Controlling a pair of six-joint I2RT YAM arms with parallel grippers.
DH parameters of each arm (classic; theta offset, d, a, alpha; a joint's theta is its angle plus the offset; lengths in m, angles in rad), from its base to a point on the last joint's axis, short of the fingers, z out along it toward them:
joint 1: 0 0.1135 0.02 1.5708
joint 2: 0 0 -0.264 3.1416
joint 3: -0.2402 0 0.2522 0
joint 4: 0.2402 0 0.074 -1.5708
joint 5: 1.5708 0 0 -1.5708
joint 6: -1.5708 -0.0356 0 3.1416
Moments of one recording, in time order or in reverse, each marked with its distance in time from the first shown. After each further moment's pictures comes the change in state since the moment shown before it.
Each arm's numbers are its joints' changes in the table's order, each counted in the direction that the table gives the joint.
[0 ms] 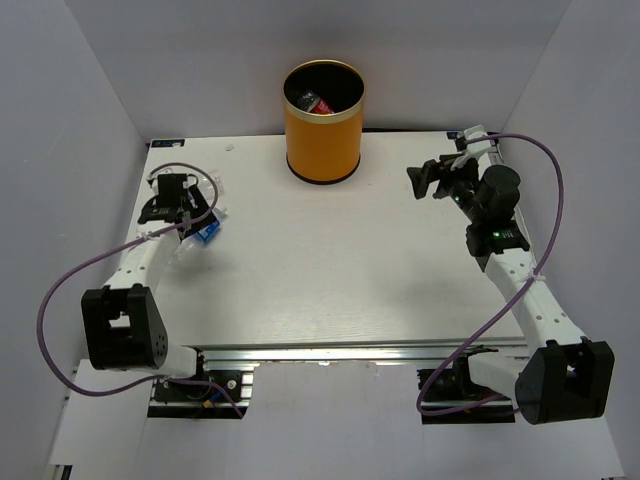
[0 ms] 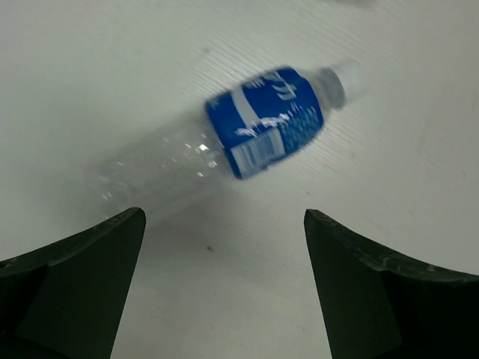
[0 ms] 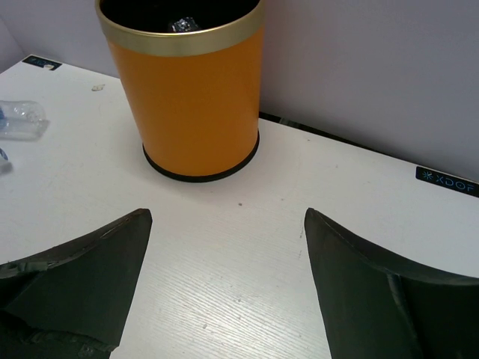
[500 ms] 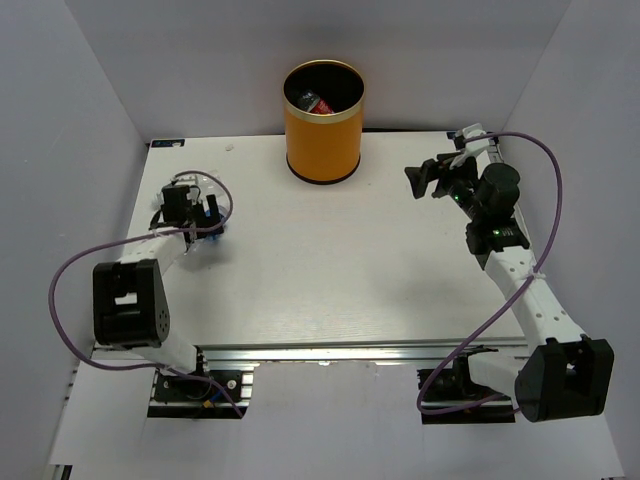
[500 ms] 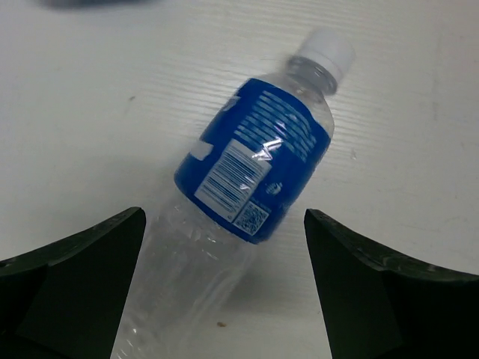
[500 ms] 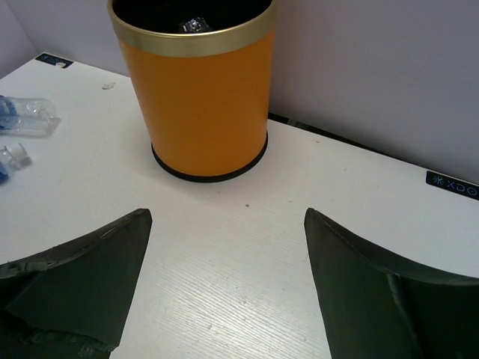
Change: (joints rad) left arm 0.039 -0.106 0.179 -0.404 0.166 -0.303; right arm 0.000 -0.008 -0.014 0.006 -0.033 -0.003
